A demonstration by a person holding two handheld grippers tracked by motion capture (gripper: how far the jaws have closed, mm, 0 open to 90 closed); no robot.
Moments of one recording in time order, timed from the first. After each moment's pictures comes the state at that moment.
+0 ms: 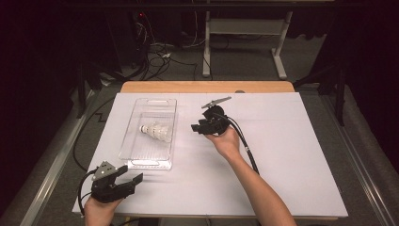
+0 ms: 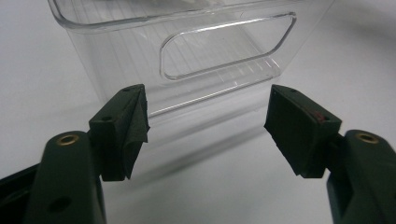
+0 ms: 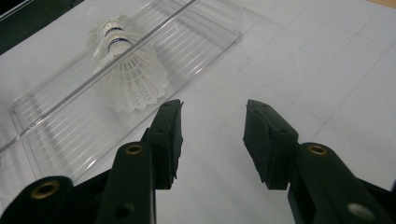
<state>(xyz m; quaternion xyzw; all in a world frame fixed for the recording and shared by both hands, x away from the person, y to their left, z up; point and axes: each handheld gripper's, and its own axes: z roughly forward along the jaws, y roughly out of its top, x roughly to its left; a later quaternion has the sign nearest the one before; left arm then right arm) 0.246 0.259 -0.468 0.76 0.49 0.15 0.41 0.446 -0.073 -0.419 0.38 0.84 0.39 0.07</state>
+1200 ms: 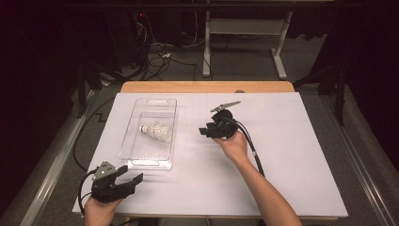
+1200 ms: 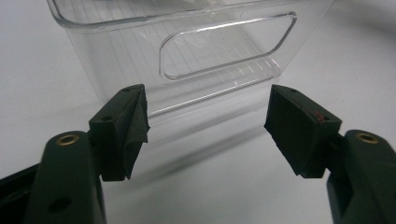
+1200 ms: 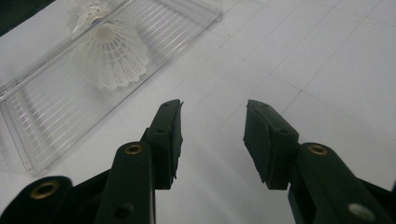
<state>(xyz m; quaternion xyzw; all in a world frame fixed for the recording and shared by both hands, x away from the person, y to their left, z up) 0.246 0.258 -0.468 0.75 0.49 0.15 0.41 0.440 -0.098 -0.430 0.39 0.83 0.38 0.07</state>
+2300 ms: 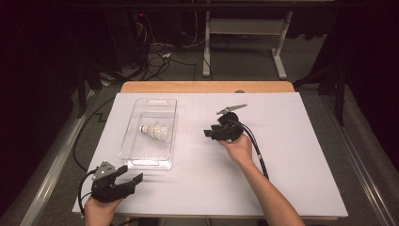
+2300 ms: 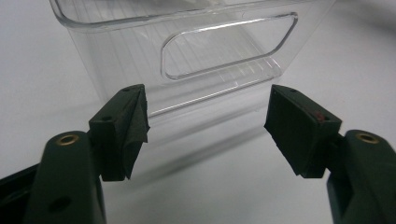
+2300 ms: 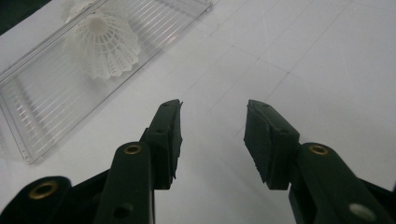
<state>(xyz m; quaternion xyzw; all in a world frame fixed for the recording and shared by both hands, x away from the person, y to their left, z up) 0.246 0.259 -0.468 0.75 0.49 0.15 0.41 0.435 -0.115 -0.435 0.40 0.83 0.39 0.07</state>
